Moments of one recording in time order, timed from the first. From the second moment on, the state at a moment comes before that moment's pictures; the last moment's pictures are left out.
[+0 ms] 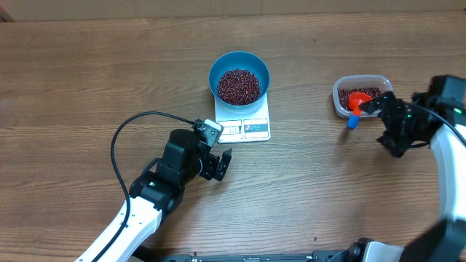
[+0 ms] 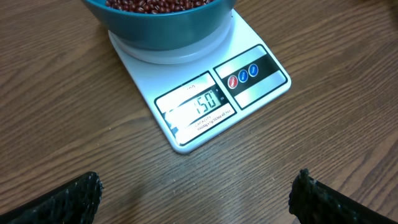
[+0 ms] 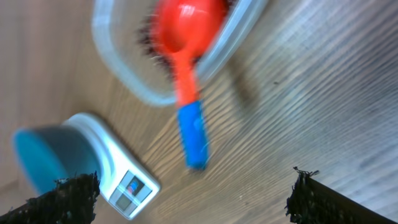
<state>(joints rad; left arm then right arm) -0.46 1.15 0.56 -0.13 0.06 0.01 -0.36 1.46 1.16 -0.93 -0.42 0.58</state>
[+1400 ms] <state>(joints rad) -0.46 1.15 0.56 -0.13 0.06 0.01 -0.27 0.81 1.13 -0.89 -0.39 0.08</state>
